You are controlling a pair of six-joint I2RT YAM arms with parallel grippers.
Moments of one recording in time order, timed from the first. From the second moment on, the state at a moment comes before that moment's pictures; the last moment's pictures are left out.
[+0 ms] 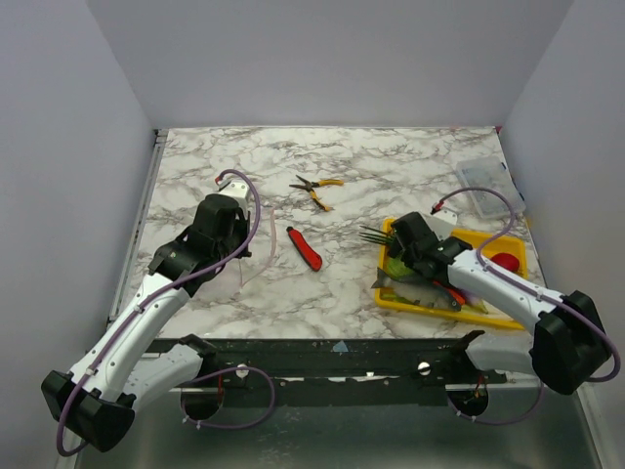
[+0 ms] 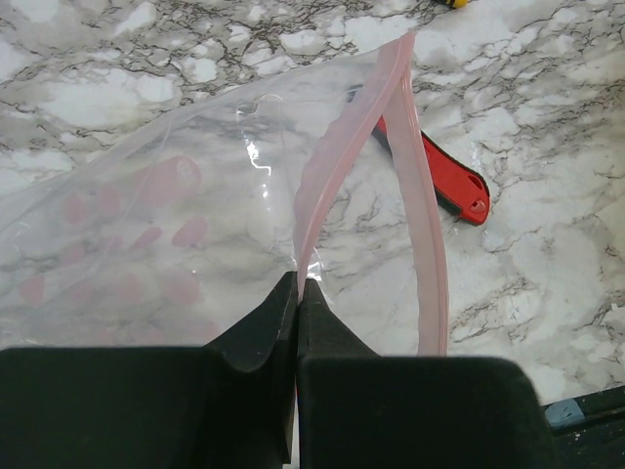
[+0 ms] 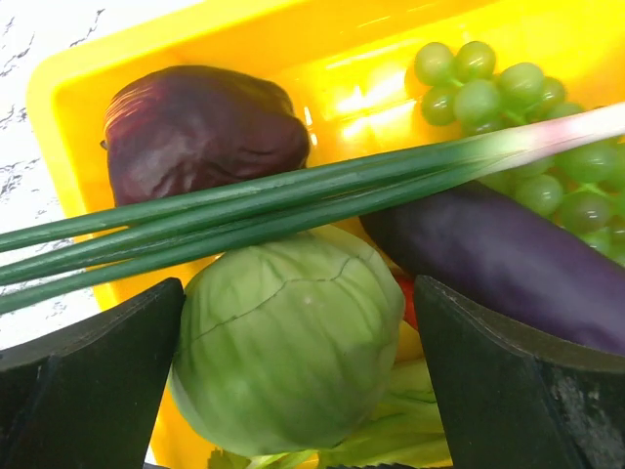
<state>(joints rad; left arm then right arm) -0.50 0.93 0.95 -0.69 -0.17 -0.23 0.58 1.23 0.76 -0.60 0.60 0.91</state>
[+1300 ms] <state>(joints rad) -0.50 1.00 0.95 -0.68 -0.14 -0.23 0.68 0.97 0.65 0.09 0.07 0.84</state>
